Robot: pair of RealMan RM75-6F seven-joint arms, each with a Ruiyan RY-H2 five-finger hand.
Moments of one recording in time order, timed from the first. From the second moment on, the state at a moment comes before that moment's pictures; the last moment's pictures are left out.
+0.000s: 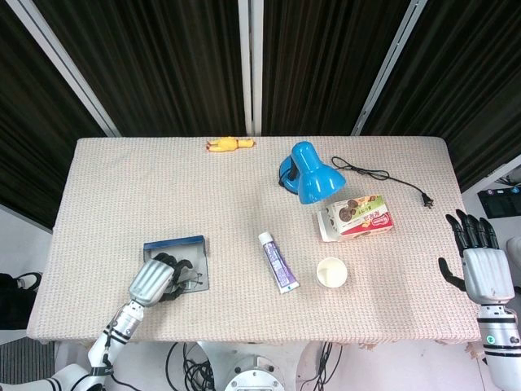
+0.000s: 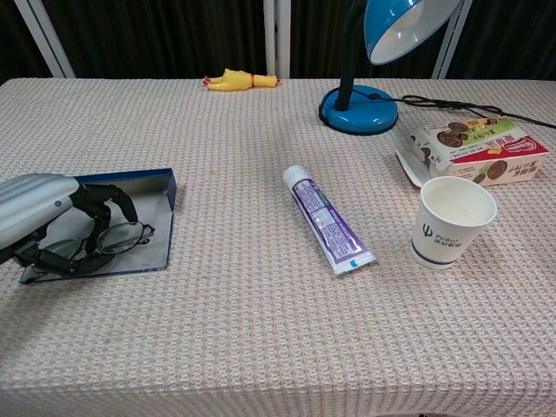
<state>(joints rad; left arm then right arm) -0.40 -1.67 0.05 -1.23 1.60 1.27 -0.01 0.14 -1.18 0.11 -1.53 -1.45 1.45 -0.04</state>
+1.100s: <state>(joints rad) -0.42 -1.63 0.09 -1.40 1.79 1.37 0.06 0.13 -1.17 0.12 -1.53 -1.46 1.48 -0.02</state>
